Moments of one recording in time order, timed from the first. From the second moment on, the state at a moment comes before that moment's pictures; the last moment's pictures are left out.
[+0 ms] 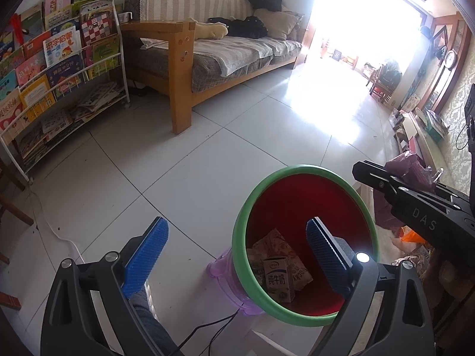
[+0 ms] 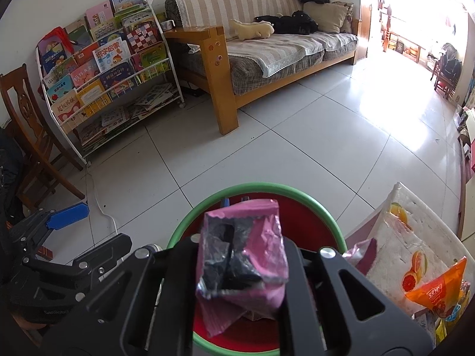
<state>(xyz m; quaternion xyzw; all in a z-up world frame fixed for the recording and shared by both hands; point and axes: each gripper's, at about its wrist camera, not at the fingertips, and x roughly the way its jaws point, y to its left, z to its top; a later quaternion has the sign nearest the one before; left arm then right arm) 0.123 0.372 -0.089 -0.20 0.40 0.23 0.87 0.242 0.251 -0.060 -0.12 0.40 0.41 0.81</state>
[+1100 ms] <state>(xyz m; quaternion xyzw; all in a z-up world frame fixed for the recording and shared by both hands) 0.121 0.235 -0.036 -0.15 0.38 0.11 0.90 0.192 0.020 0.002 -0.06 0.36 0.26 0.89</state>
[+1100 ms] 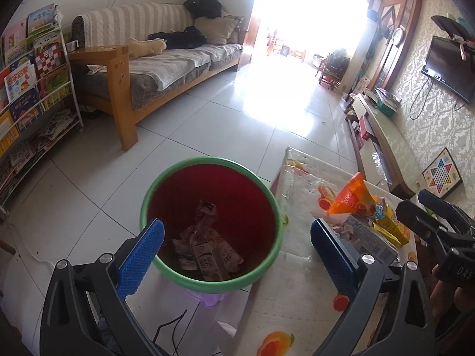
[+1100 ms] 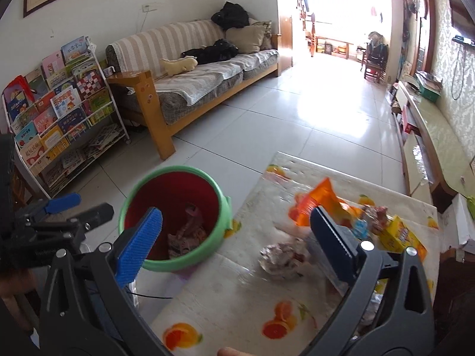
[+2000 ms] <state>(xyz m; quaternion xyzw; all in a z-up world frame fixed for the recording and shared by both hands) 0.176 0.058 -0.071 -0.05 0.47 -0.01 0.88 0.157 -0.226 -0.065 0.03 0.44 0.11 0.89</state>
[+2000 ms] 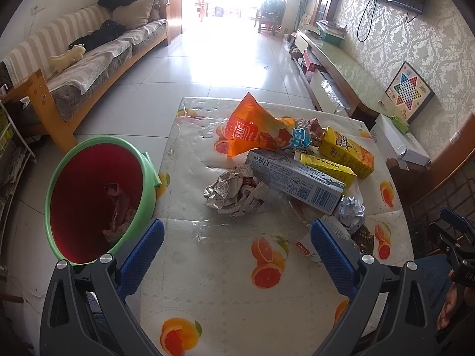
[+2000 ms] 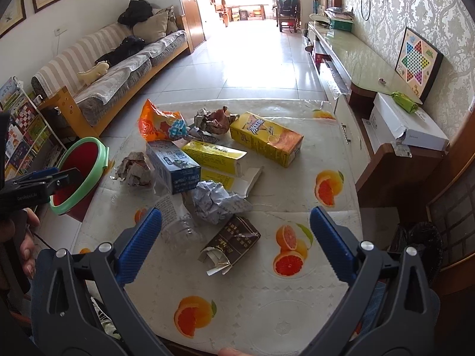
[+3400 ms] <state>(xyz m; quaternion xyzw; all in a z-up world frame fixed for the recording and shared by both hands) 0.281 0.044 -0.175 -0.01 0.55 -0.04 0.83 0.241 -0.174 -0.177 0.04 0.55 0.16 0.82</state>
